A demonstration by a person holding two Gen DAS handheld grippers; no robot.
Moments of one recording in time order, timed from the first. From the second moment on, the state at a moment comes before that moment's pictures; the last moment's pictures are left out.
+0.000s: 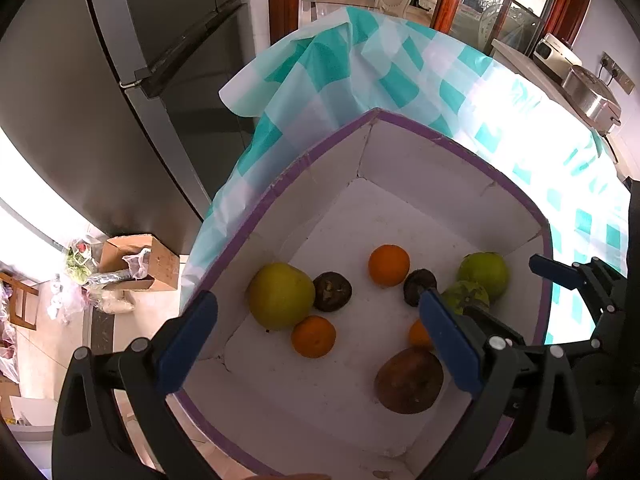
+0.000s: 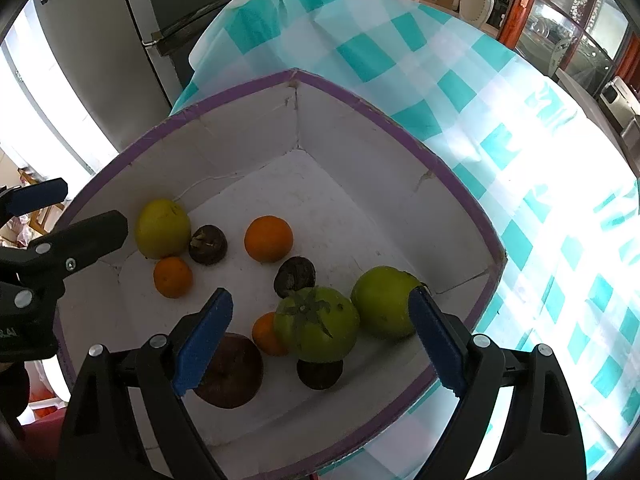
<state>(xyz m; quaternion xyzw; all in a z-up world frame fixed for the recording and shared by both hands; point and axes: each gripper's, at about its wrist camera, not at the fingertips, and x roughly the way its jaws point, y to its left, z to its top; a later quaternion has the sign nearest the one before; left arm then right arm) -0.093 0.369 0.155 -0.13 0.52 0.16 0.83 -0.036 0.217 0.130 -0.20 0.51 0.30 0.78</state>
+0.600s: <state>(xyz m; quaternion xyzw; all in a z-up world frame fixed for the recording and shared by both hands) -0.101 0.378 0.161 -0.13 0.51 0.17 0.83 -0.038 0.221 0.127 -0.21 0.51 0.31 0.77</state>
